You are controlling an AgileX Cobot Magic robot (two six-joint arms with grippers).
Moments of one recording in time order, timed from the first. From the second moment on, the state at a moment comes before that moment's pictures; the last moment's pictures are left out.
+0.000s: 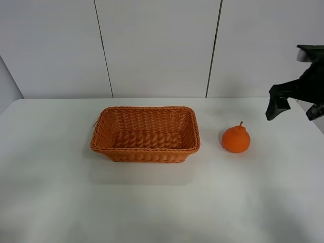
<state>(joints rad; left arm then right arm) -0.03 -0.01 -0.49 0.03 1.06 0.01 -0.01 1.60 -1.30 0.07 1.10 -0.02</state>
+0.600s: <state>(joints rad) -0.03 -0.01 -0.49 0.03 1.06 0.01 0.11 1.97 -1.54 0.08 1.09 -0.08</state>
